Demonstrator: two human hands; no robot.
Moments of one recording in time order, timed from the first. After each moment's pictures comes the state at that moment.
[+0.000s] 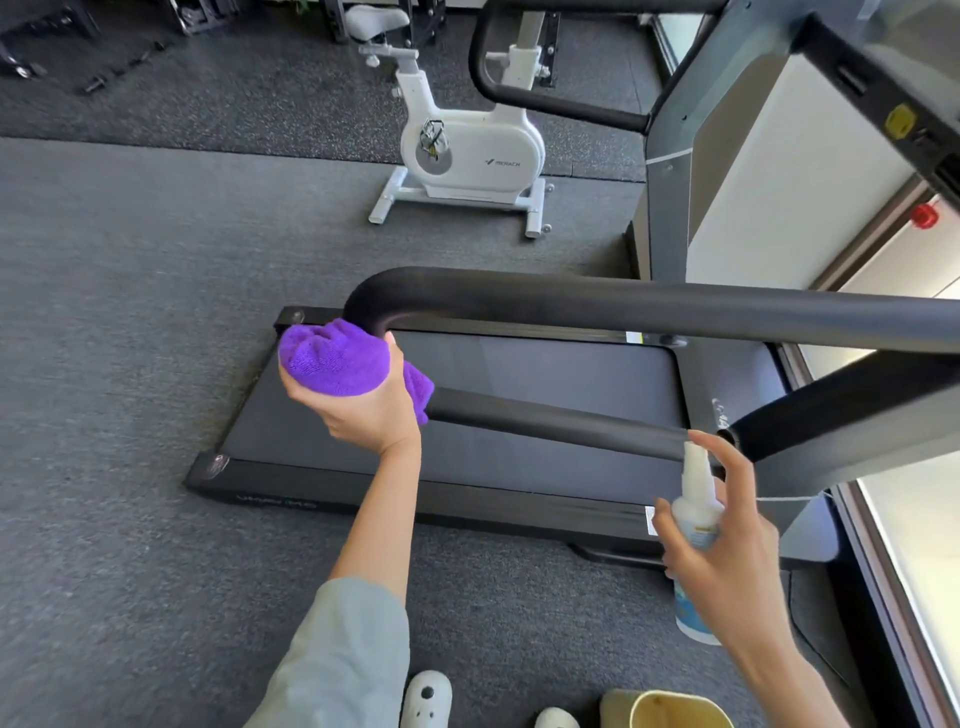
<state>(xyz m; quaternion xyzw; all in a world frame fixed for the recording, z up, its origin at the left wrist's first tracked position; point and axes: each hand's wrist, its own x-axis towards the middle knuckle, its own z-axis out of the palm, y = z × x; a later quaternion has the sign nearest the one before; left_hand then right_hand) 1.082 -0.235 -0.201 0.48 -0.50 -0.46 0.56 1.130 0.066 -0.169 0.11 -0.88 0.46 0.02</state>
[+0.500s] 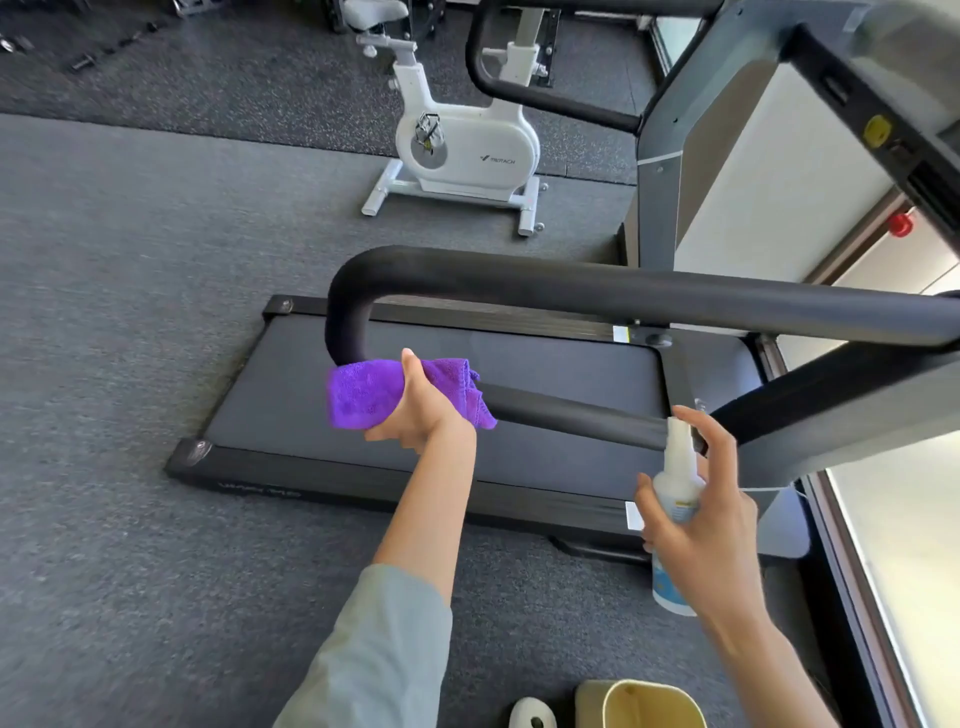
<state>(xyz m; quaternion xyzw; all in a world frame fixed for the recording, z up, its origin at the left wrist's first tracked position) 1.065 -0.176 -0.211 0.60 -0.18 -0.69 0.37 1.127 0.072 -0.164 0.13 -0.87 0.47 0.04</state>
